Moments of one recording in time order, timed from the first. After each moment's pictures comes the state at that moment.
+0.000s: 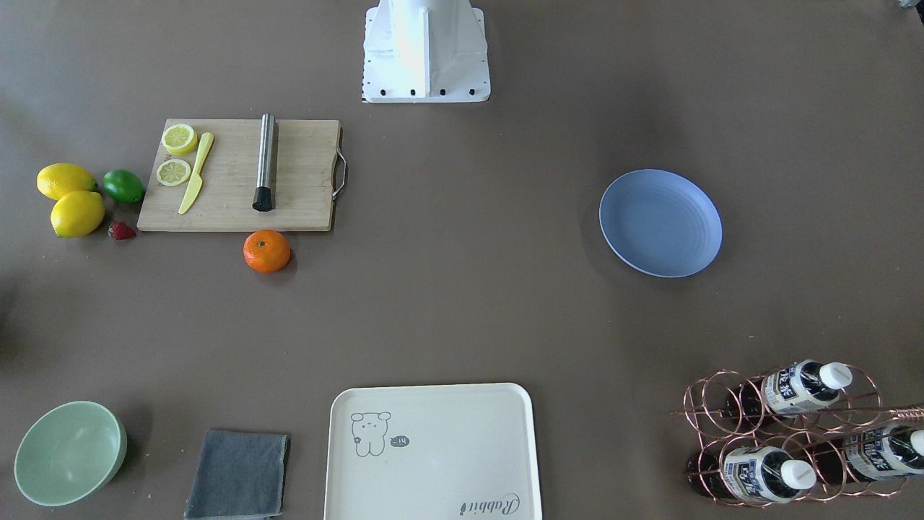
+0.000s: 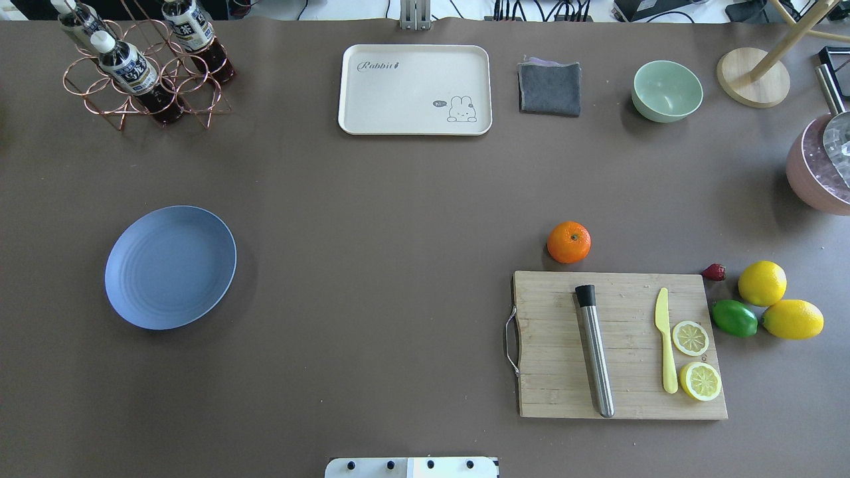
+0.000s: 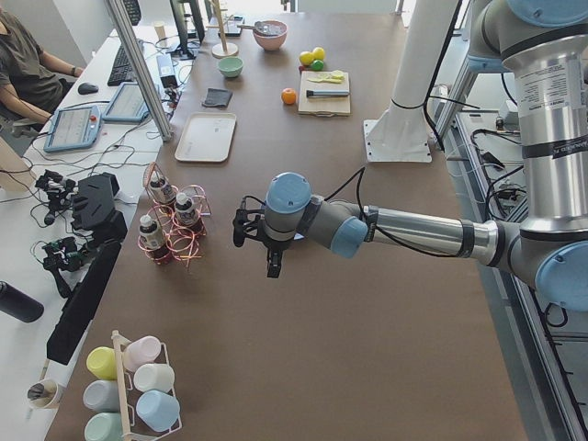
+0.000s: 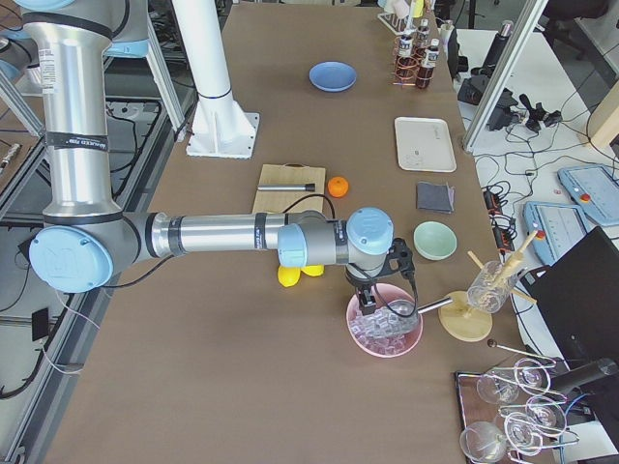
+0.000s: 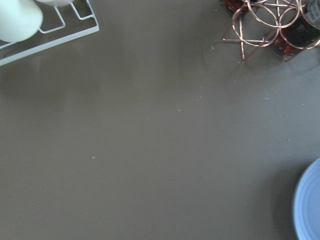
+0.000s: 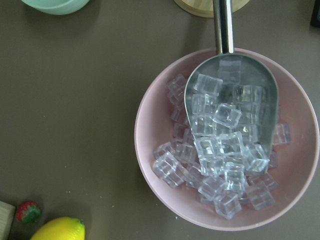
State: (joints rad) left arm -1.37 -1.37 -1.89 -1.97 -2.38 -0.54; right arm 1.51 -1.57 1.67 -1.49 2.45 -0.04
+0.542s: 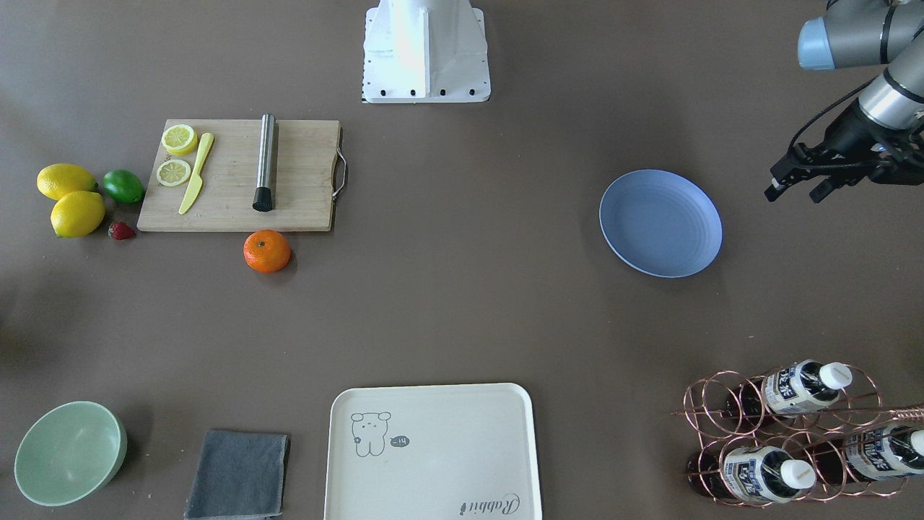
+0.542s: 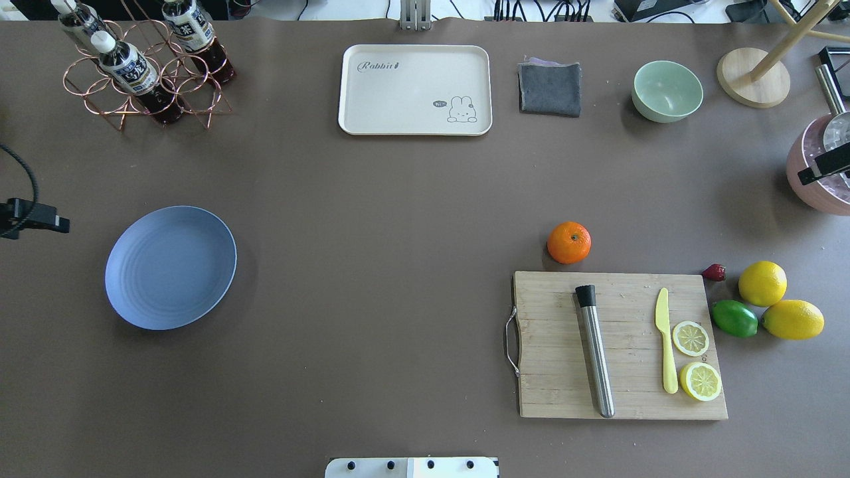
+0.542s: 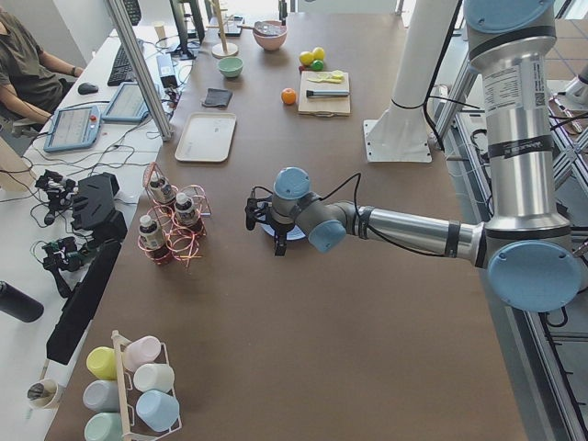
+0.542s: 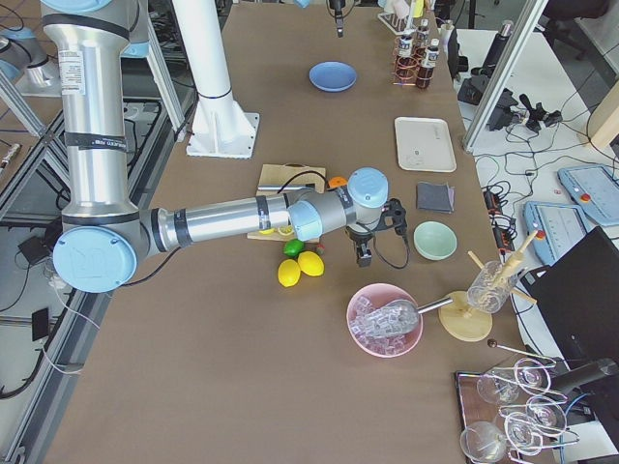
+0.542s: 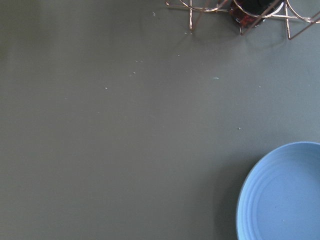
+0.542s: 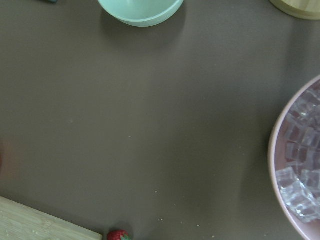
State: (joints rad) left arm -1.01 -1.44 -1.80 -2.27 -2.19 -0.98; right arm 1.30 -1.56 1.75 -1.32 2.47 0.30
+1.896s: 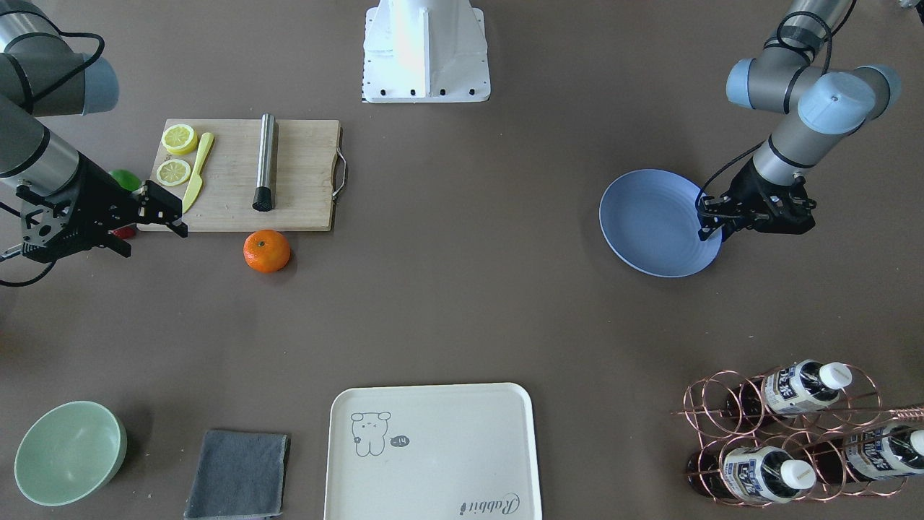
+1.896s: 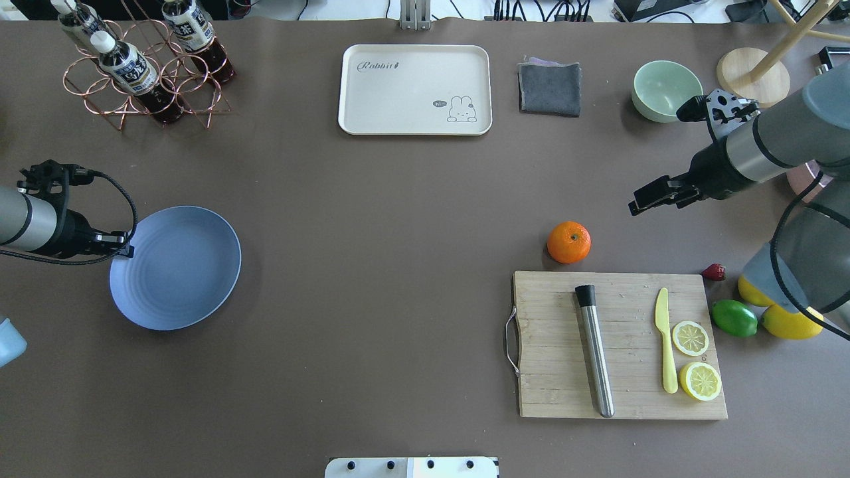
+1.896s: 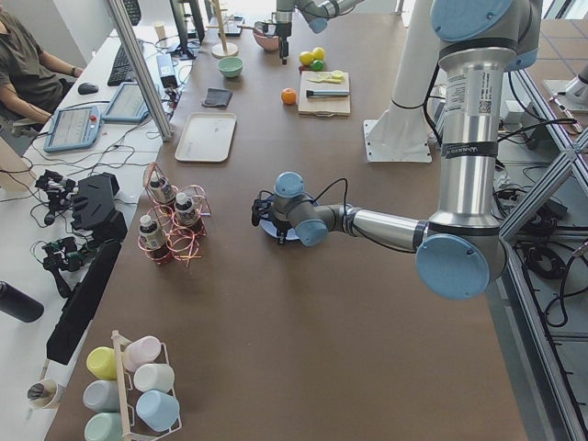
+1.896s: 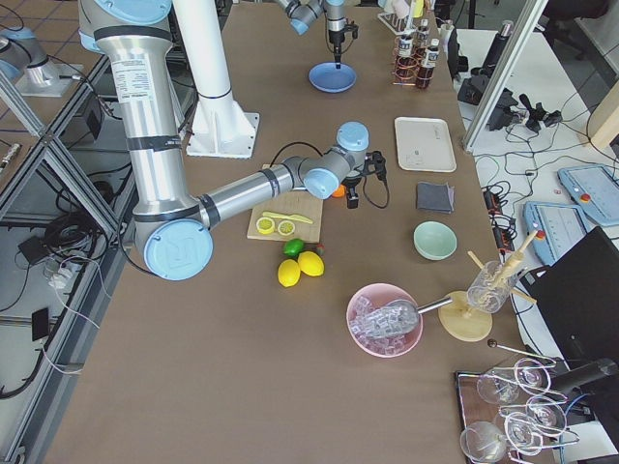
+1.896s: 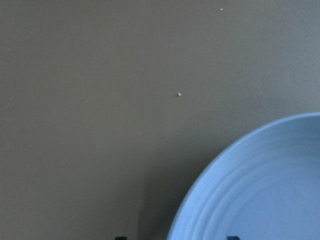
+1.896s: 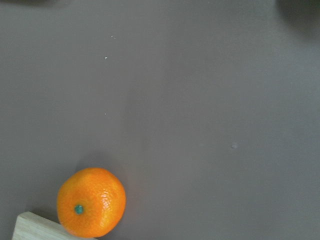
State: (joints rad) left arm -0.83 -1.57 -1.65 -2.30 -2.06 -1.01; right arm 0.92 -1.41 1.78 -1.14 2.27 0.75
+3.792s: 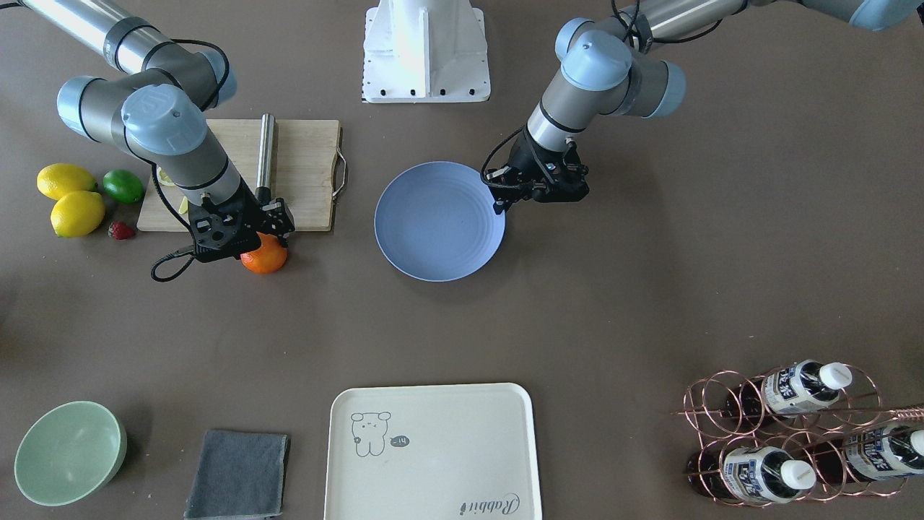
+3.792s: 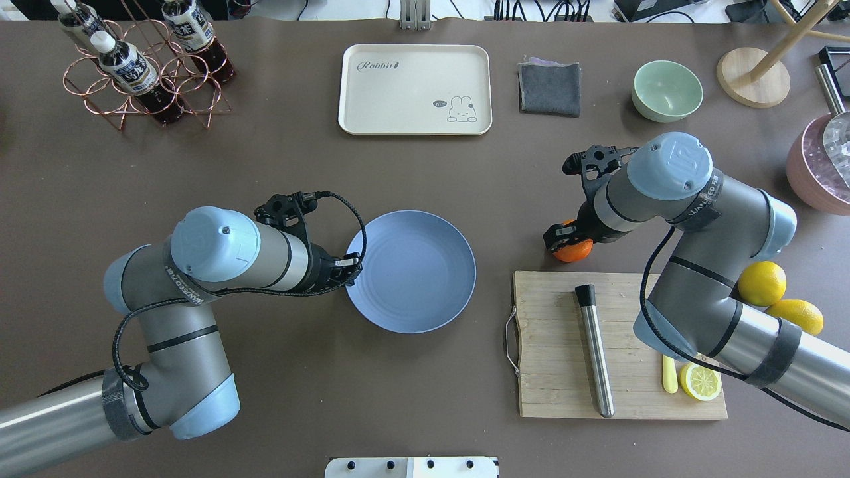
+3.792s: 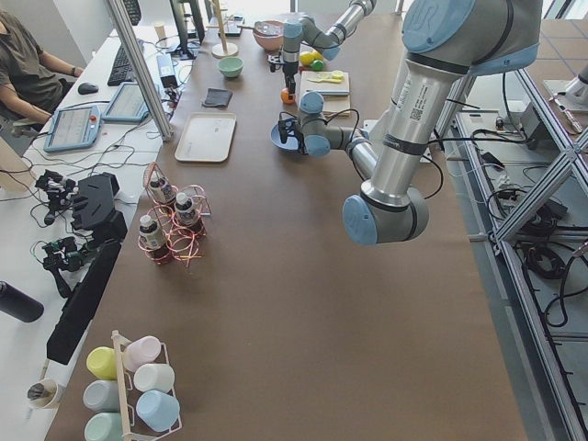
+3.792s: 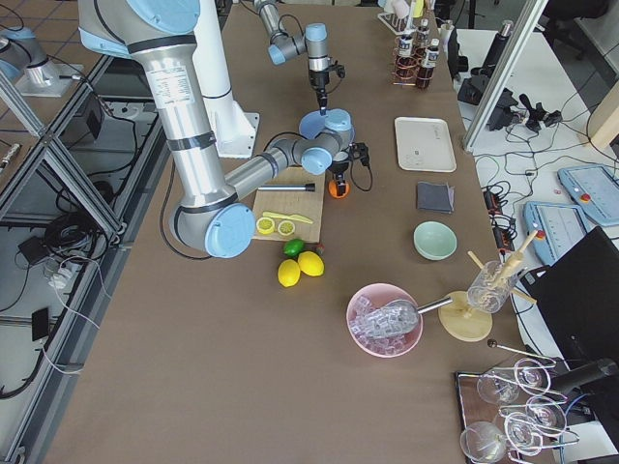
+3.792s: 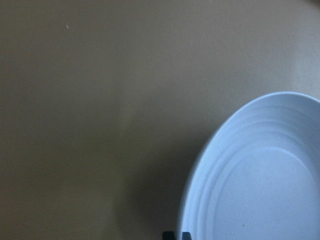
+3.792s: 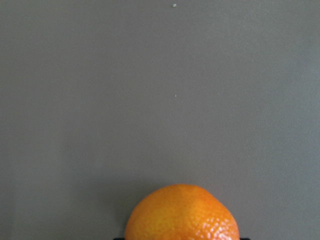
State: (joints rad) left arm -0.45 -2.03 -1.70 -2.09 -1.82 -1.57; right arm 0.67 -1.24 1.70 -1.27 1.98 0.87
